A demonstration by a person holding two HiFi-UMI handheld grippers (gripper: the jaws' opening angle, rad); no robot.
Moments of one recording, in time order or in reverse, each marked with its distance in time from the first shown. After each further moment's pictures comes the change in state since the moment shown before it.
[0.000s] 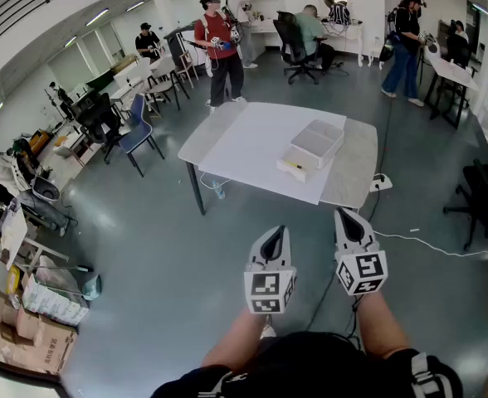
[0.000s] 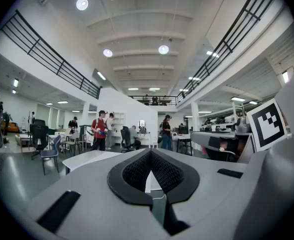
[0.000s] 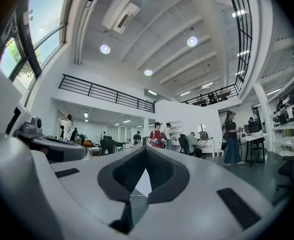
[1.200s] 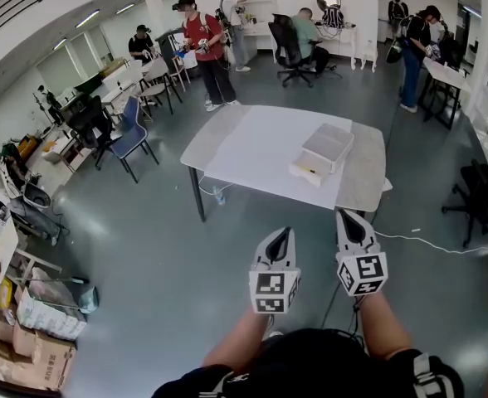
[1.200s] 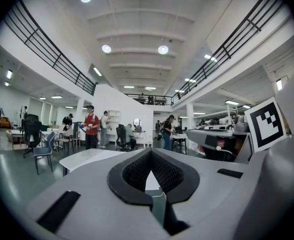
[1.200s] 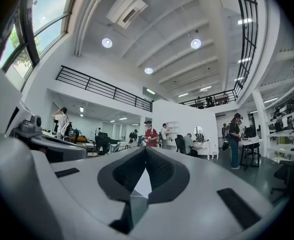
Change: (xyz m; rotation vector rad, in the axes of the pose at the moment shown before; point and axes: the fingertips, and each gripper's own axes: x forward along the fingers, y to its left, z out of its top) left arm -0.002 0.088 -0.016 -0.020 0.010 -0.088; right arm 0.058 0.074 -0.012 -0.052 0.018 -0.063
